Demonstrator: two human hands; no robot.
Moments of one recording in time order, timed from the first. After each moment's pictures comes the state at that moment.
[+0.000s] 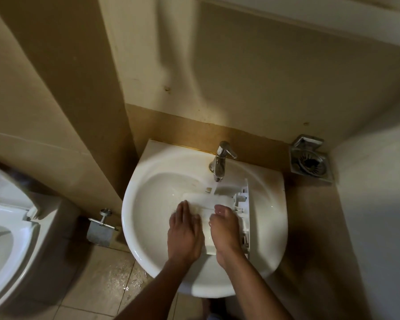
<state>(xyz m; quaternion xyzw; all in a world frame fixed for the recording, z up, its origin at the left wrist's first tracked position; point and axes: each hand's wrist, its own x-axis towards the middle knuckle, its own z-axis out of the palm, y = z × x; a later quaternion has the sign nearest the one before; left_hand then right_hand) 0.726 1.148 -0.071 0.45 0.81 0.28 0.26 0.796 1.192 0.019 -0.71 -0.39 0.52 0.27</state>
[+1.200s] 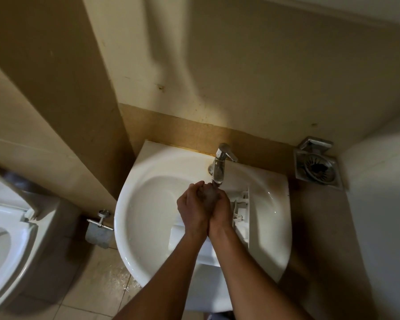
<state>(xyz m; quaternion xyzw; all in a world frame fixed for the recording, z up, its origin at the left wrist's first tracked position) 0.738 1.231 0.009 0.08 0.65 0.63 0.42 0.777 1.264 -0.016 -0.36 0.01 0.84 0.40</state>
